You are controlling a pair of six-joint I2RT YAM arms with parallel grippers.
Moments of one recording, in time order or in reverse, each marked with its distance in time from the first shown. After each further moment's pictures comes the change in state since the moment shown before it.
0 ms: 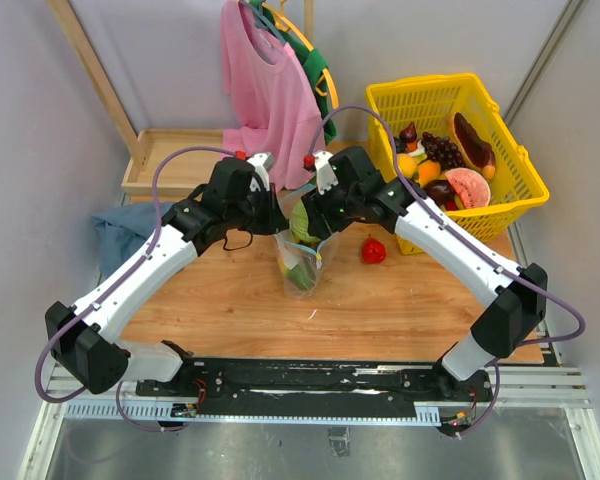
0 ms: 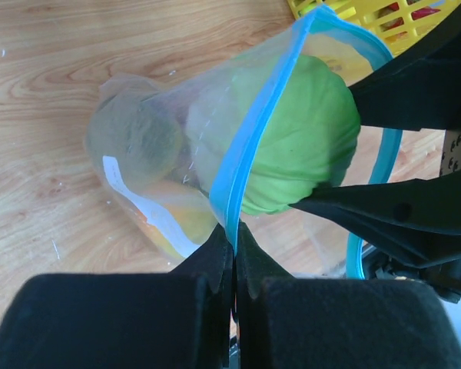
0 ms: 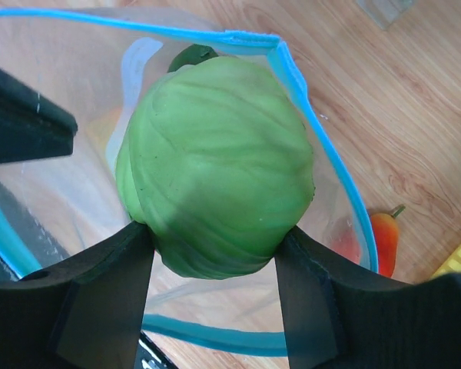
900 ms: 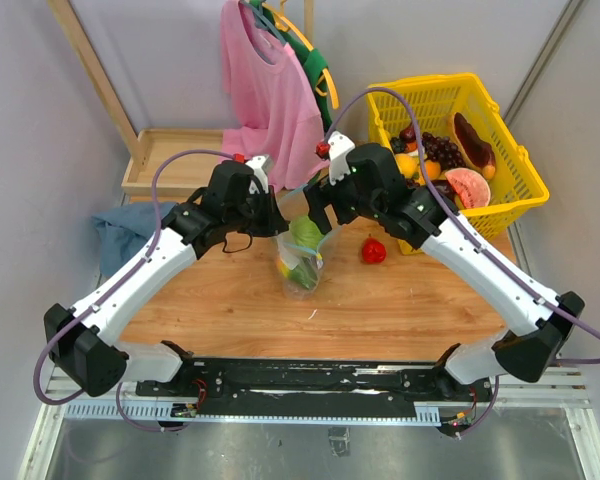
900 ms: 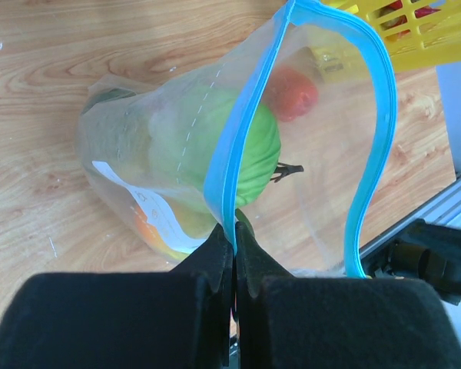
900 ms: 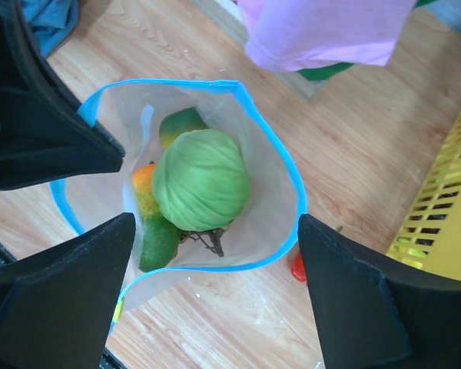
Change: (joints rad) left arm 0.000 -0.016 -0.033 0.023 0.003 -0.012; right arm 0.083 -0.142 0.029 0.063 0.211 0.002
